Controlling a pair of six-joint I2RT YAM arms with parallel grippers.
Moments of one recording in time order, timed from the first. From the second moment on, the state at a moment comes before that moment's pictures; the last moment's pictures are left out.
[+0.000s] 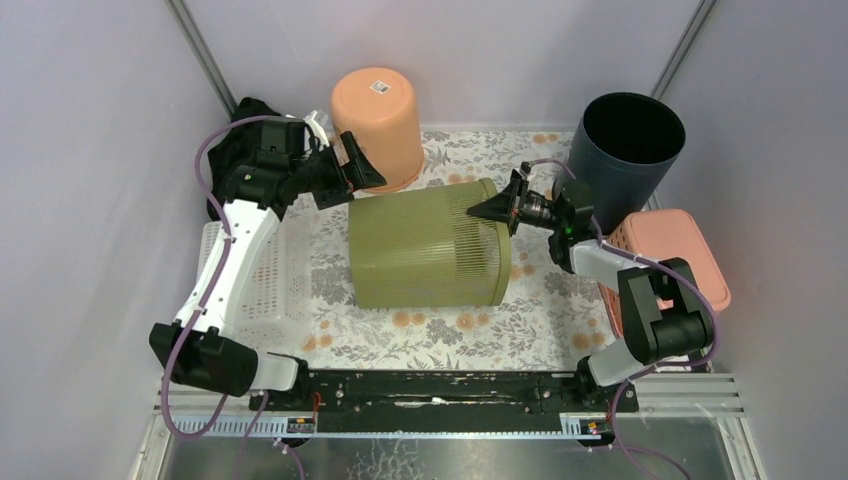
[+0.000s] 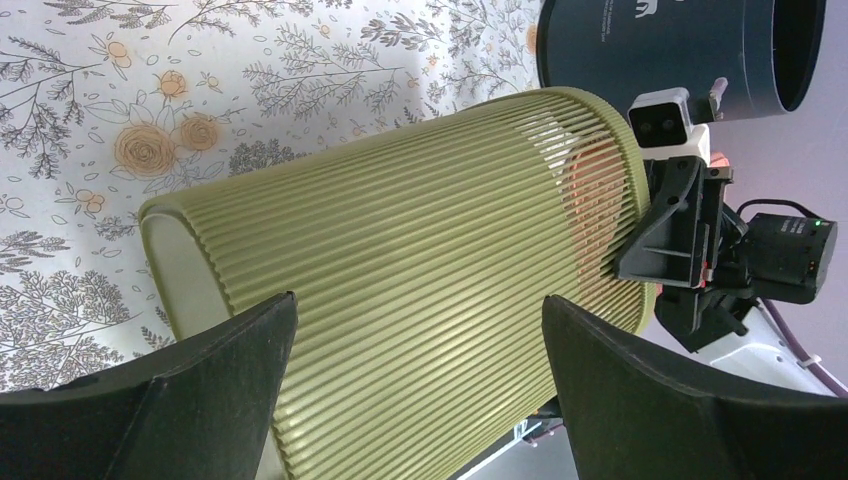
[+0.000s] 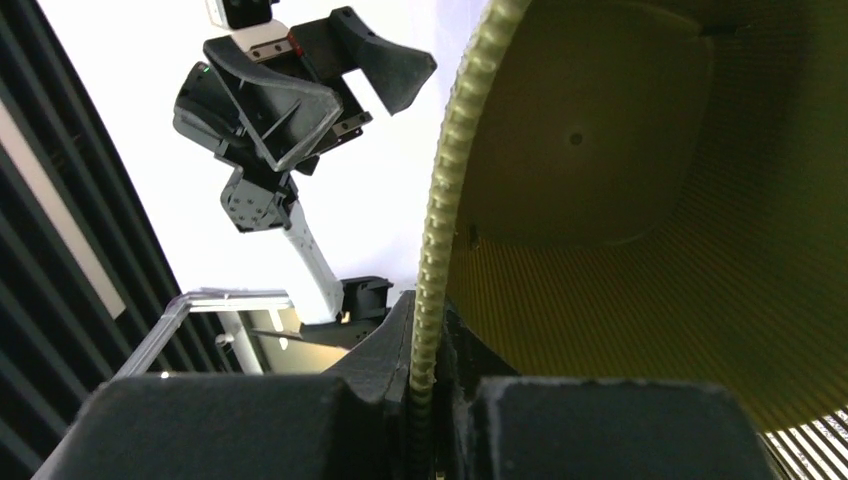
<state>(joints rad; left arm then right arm) -0.17 1.36 1.48 -0.80 0.45 -0.58 0.24 1.53 0.73 0.85 -1.05 1.68</state>
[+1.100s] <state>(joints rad) -0.17 1.00 1.31 -0.76 0.56 -0.65 0.24 1.13 0.61 0.47 -1.07 1.41</state>
